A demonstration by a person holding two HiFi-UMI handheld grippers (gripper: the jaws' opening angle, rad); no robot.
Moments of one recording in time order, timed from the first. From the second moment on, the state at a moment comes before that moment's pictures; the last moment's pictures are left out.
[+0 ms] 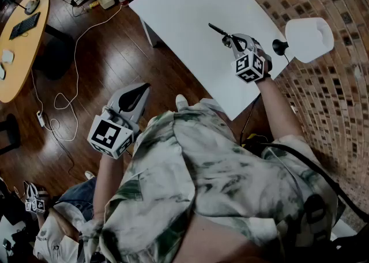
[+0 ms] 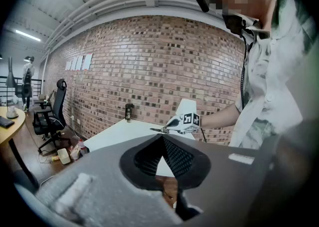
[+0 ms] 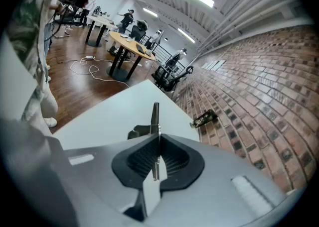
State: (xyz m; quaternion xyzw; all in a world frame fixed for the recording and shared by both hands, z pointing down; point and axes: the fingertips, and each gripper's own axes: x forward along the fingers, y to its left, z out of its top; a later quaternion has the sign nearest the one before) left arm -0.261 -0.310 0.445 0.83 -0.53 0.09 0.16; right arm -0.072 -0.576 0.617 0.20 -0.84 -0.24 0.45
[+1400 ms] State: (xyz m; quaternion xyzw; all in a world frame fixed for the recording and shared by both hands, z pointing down) left arm -0.250 -0.380 0.471 0.77 -0.58 0.14 0.23; right arm -0.086 -0.726 0.750 0.20 -0.76 -0.37 0.50
